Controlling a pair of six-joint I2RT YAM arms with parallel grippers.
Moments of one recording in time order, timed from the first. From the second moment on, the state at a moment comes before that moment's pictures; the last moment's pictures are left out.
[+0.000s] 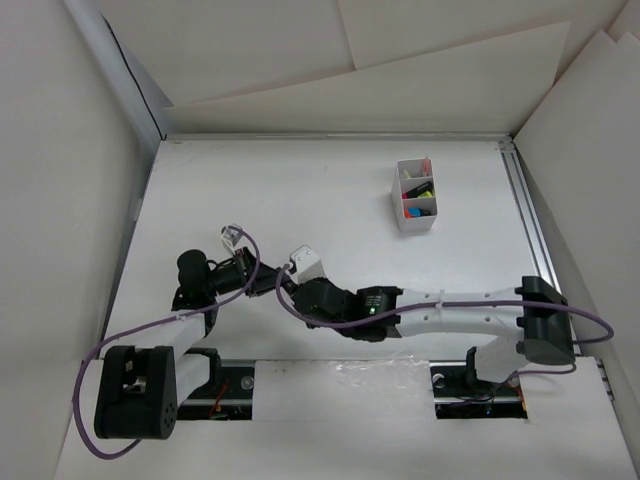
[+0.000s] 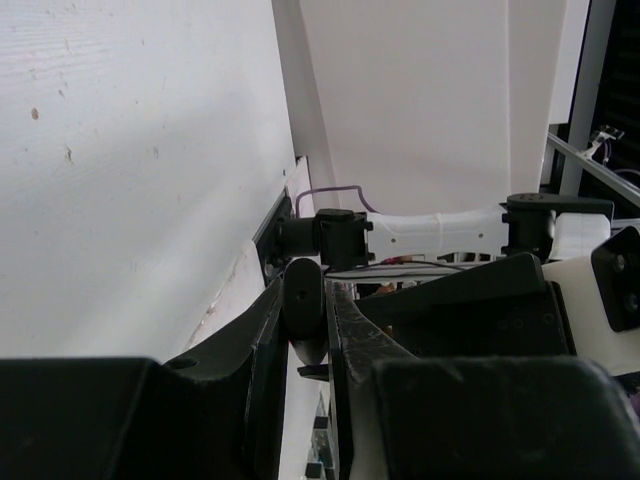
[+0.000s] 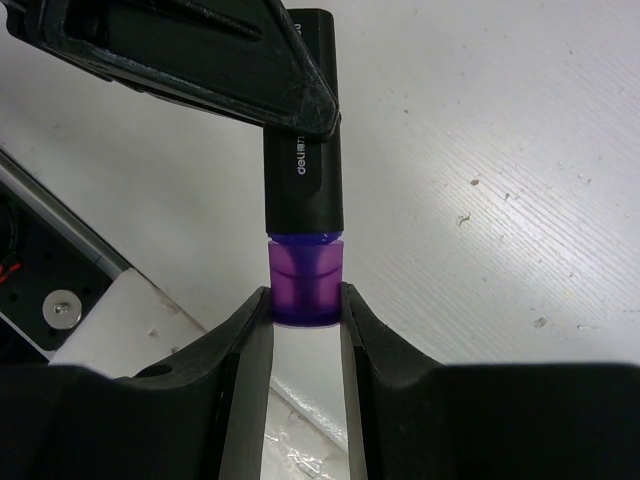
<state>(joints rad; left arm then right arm) -0.04 1.06 0.16 0.71 1.16 -1.24 1.37 1.53 1.15 -0.35 0.51 0.48</state>
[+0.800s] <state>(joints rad) -0.02 1.03 0.16 0.83 1.01 -1.30 1.23 1.54 1.23 -0.33 0.34 0.42</state>
